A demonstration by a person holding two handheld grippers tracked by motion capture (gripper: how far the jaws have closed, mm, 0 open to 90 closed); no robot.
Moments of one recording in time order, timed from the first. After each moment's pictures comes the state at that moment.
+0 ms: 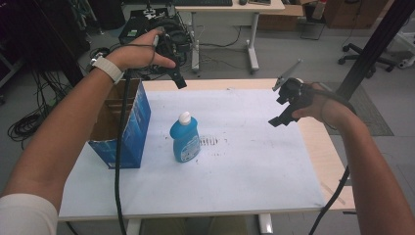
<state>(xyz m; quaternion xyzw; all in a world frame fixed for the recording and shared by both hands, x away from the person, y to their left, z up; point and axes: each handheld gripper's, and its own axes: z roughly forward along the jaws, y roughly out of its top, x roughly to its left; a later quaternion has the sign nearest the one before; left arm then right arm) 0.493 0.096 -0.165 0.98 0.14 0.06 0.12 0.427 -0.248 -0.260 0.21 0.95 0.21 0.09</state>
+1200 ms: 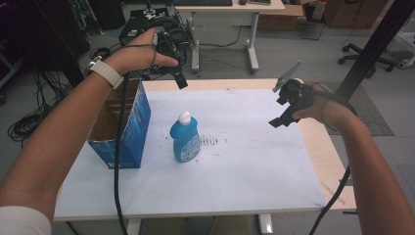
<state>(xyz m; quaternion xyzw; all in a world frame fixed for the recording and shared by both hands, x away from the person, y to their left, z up) 0.476 0.092 -0.152 0.97 0.20 0.05 0.11 0.425 -0.249 -0.261 0.20 0.95 0.21 0.09</state>
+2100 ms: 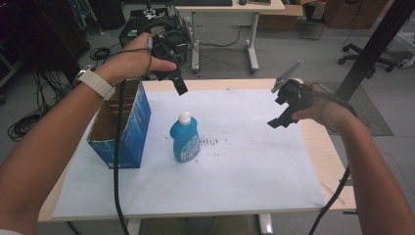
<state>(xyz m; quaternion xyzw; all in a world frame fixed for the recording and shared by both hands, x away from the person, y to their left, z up) 0.442 0.096 -0.143 0.96 0.24 0.04 0.12 0.418 -0.242 -0.256 0.19 0.95 0.21 0.10</state>
